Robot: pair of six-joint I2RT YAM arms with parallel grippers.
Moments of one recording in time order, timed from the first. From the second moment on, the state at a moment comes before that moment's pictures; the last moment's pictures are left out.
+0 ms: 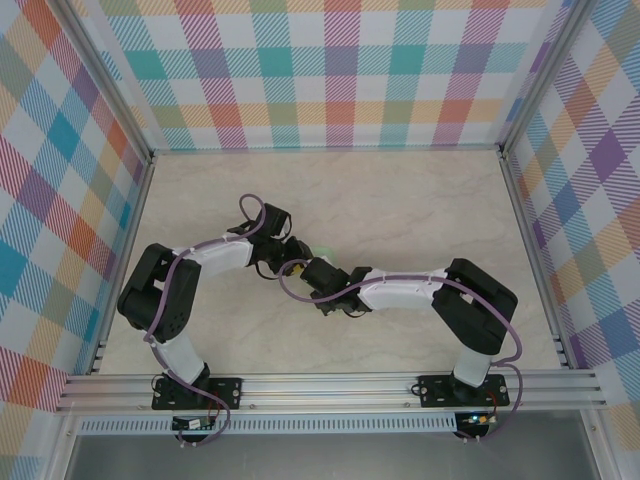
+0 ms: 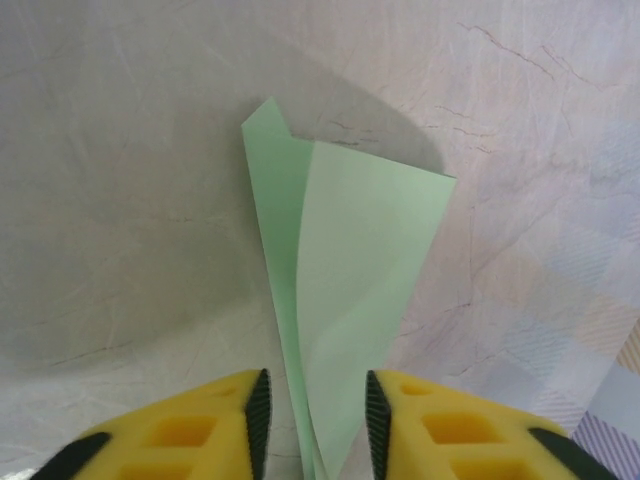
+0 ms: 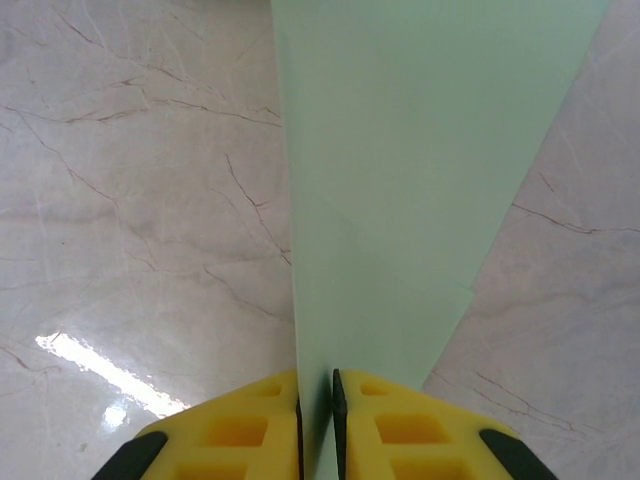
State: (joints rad) left arm -0.47 1.74 1.00 -0.30 0.38 -0.99; right arm 1.04 1.76 0.99 -0.35 0.25 0.39
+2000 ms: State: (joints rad) left arm -0.47 1.76 1.02 -0.35 0.40 -1.00; right arm 1.04 1.67 0.90 -0.36 0.17 0.52
